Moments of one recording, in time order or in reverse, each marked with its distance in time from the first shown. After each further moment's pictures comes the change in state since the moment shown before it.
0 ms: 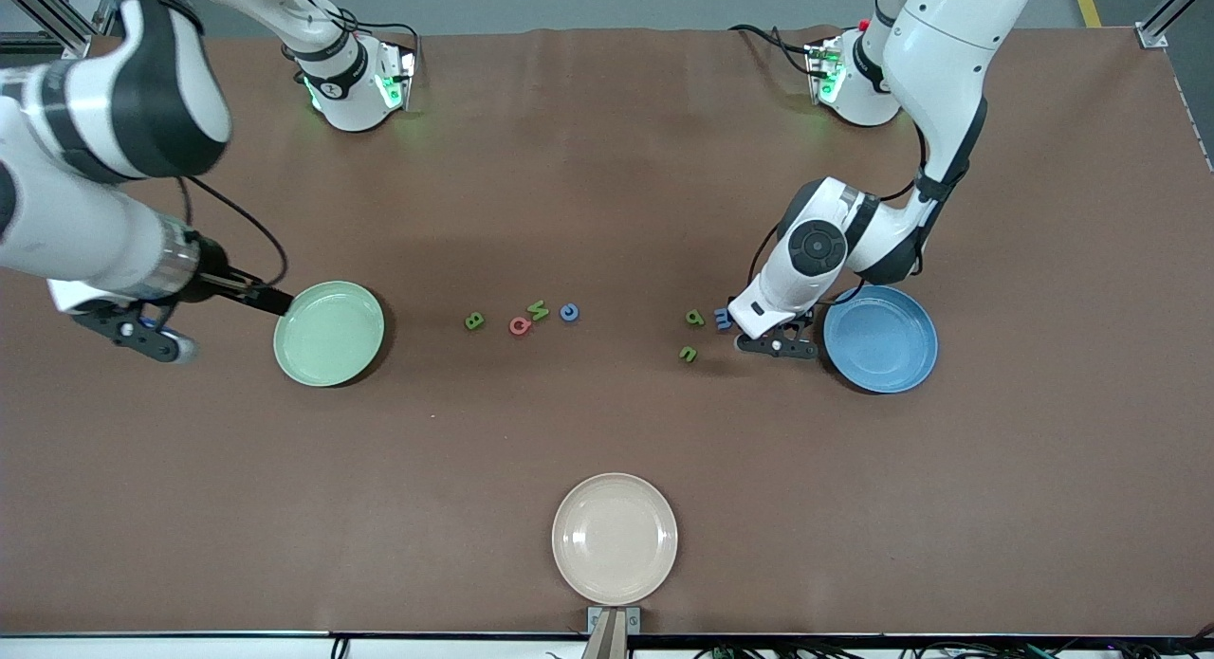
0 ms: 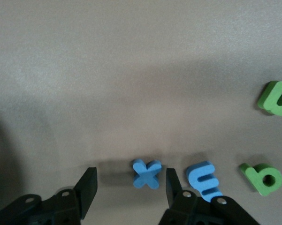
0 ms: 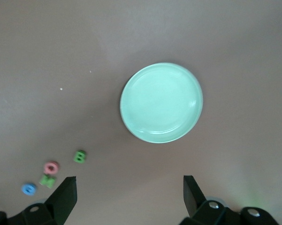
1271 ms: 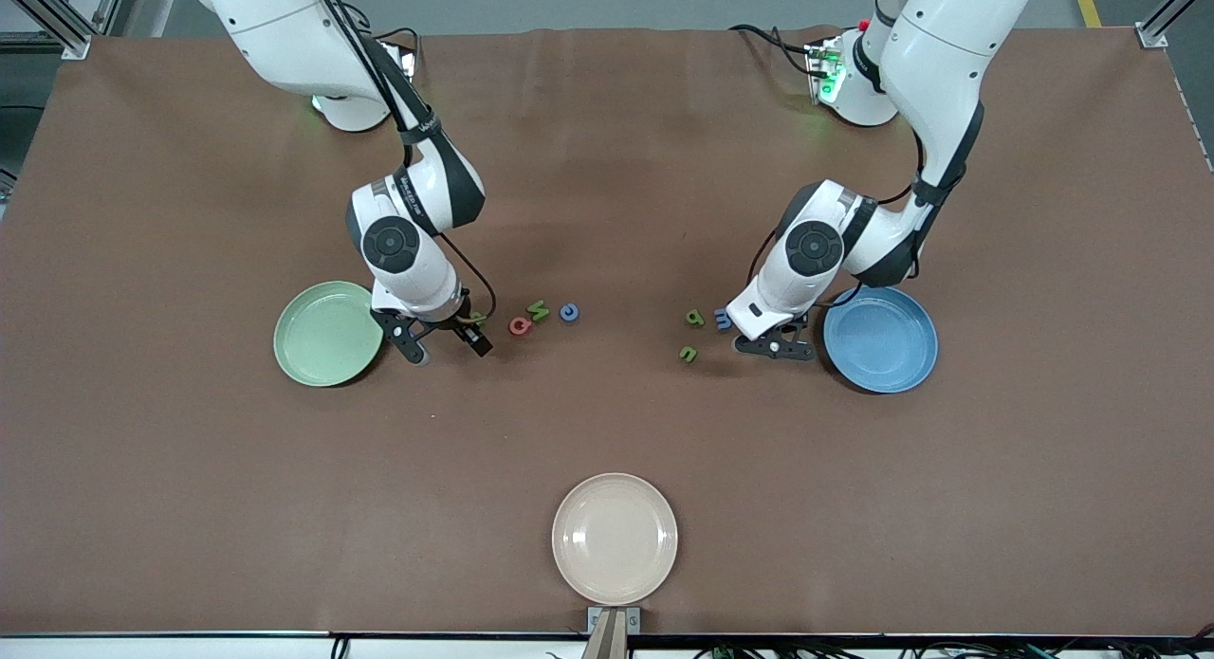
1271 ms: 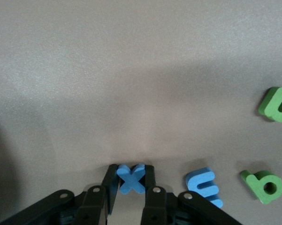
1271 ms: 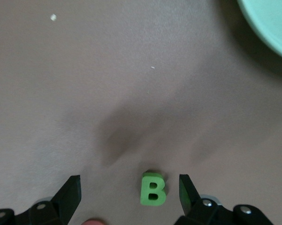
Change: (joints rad) left arm 0.000 0.006 -0.001 0.005 0.007 0.010 -0.026; right arm 0.321 0.280 0.001 -0.395 0.017 0.842 0.575
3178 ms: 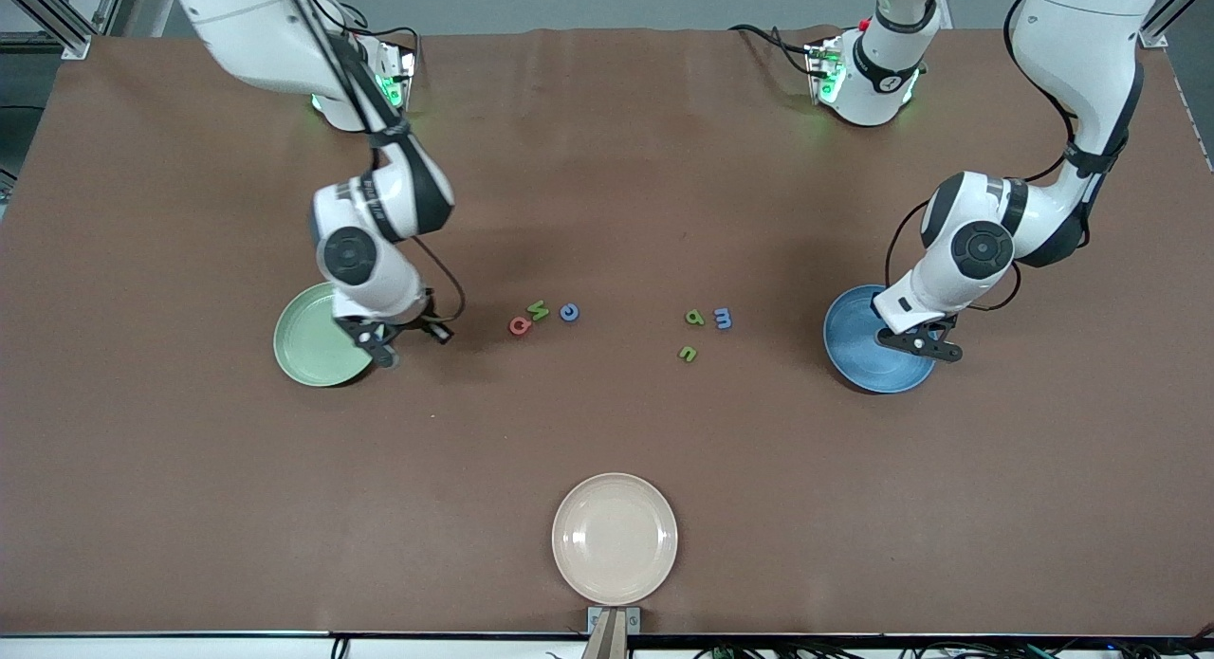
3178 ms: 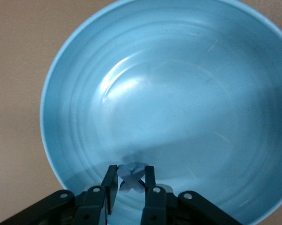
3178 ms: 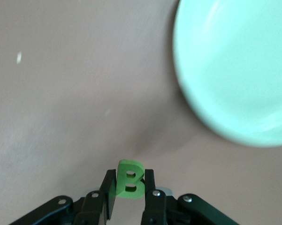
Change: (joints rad) left arm 0.400 -0.157 0.003 -0.199 0.206 -0.030 0.395; right arm -0.125 -0.111 -0.031 -0.036 -0.002 -0.167 -0.309
